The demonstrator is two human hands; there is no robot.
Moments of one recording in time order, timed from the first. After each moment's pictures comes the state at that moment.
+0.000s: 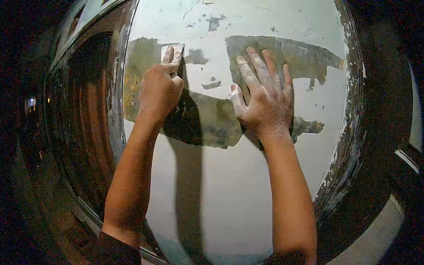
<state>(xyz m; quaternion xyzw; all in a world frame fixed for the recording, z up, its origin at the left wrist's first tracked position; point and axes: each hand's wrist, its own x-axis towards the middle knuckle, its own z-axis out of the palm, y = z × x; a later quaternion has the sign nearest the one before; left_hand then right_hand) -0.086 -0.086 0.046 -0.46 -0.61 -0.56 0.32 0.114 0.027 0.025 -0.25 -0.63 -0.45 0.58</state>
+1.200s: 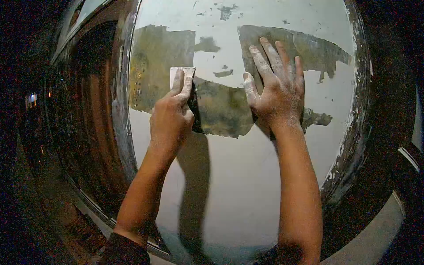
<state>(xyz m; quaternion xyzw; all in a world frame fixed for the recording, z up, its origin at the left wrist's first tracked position) -0.087 -0.082 -0.039 -0.52 -0.58 -0.54 0.33 0.114 0.024 0.024 -0.26 -0.62 -0.45 0.58</state>
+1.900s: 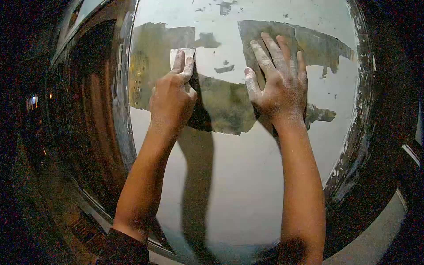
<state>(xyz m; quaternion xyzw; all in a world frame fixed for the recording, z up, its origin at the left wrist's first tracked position) -0.082 -0.084 -0.001 -0.49 -0.63 -0.50 0.33 0.114 0.029 0.025 -0.25 -0.62 -0.47 0.58</state>
